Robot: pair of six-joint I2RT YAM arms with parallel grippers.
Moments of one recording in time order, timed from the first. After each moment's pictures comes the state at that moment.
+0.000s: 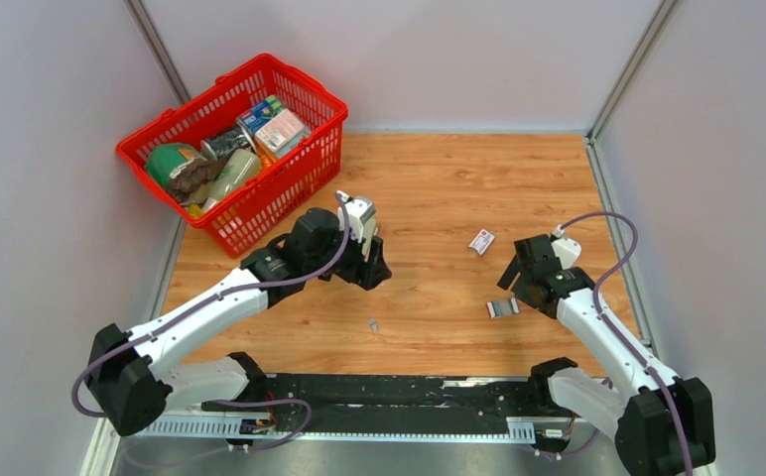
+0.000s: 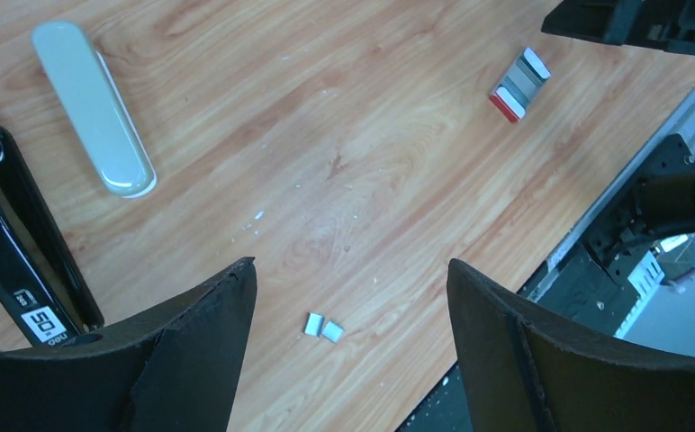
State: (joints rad) left arm -0.76 1.16 0.89 -0.31 0.17 -0.31; right arm 0.30 0.98 0.63 -0.71 0.38 0.78
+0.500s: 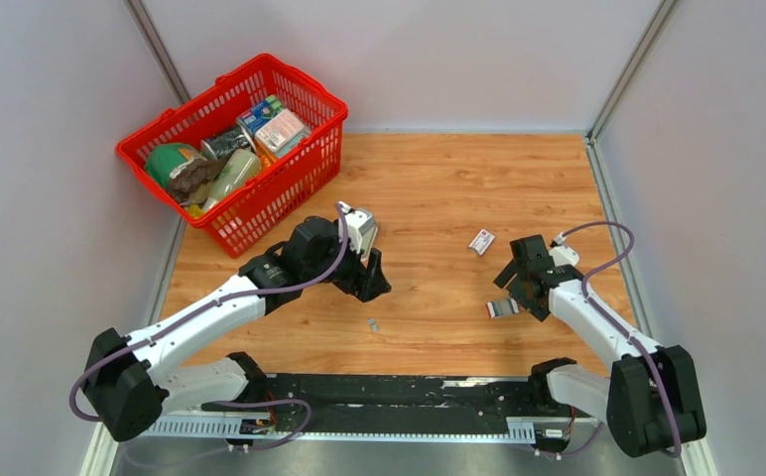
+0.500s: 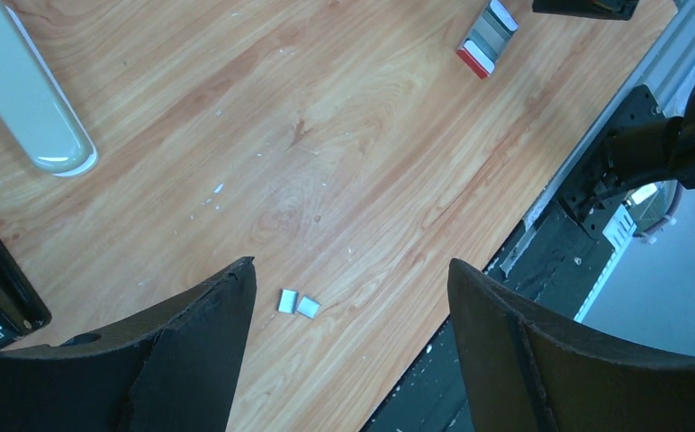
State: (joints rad) left arm -0.76 1.10 0.80 -0.30 0.27 -0.31; right arm 0.25 1.11 0.57 -0.61 0.34 0.93
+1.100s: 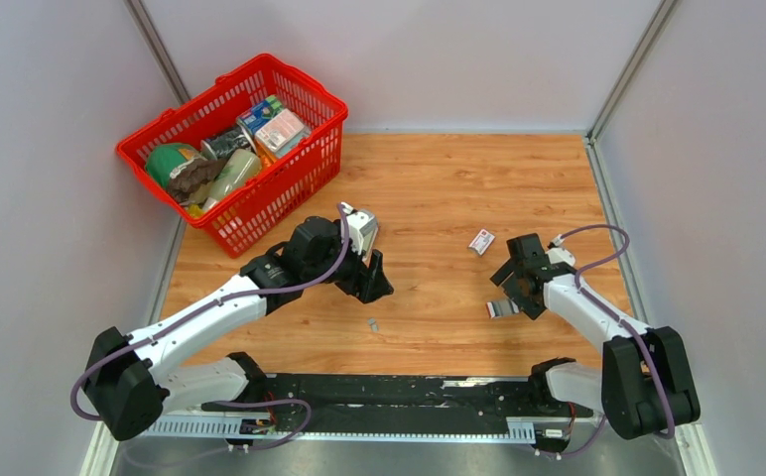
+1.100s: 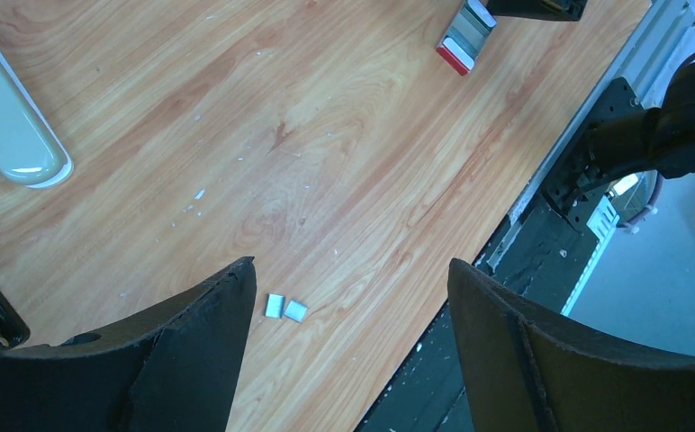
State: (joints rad) left arm -0.76 1.11 0.79 -0.27 0.32 -0.31; right arm 0.25 1.20 0.56 -0.53 0.30 1.01
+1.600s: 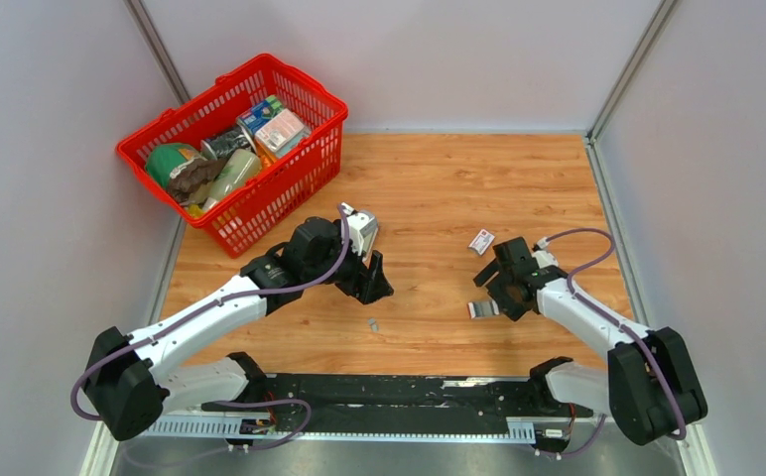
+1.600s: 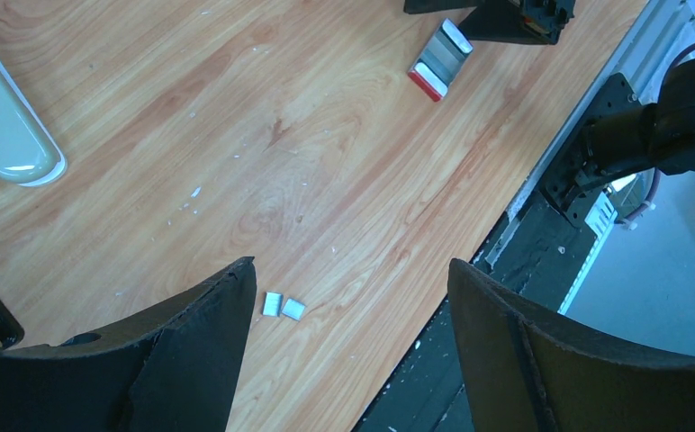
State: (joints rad) left arm -0.76 1.11 0.79 -0.27 0.33 -0.31; right arm 0.35 1.18 0.55 -0.49 0.21 1.13
